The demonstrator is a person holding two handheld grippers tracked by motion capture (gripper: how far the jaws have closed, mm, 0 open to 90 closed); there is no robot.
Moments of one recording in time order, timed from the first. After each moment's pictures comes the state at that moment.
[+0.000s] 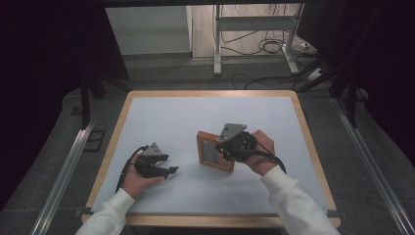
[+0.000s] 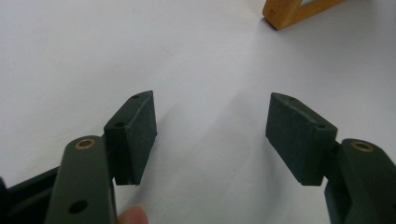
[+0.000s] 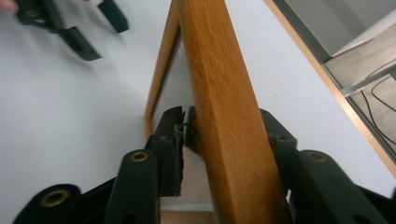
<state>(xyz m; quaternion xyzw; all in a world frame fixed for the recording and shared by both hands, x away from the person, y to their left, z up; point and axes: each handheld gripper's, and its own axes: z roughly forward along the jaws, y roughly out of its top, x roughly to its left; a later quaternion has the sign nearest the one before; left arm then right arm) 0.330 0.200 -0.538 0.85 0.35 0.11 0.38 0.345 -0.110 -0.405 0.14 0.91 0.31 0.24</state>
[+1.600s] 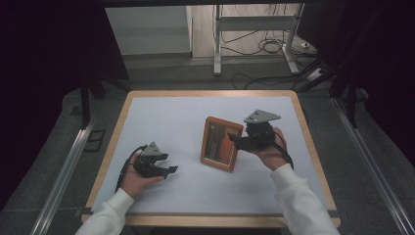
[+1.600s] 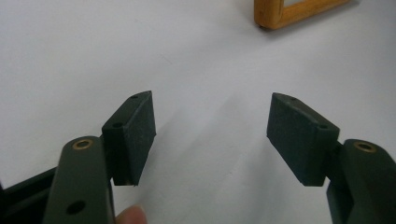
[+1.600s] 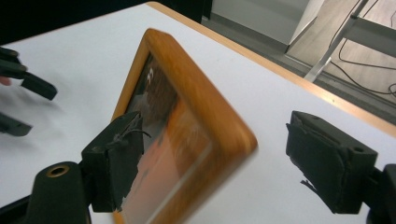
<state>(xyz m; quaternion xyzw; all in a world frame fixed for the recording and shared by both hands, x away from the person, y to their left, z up) 0.328 0.201 -0.535 0.84 0.35 0.11 0.39 0.365 -0.166 -0.408 0.31 0.82 0.42 0.24</state>
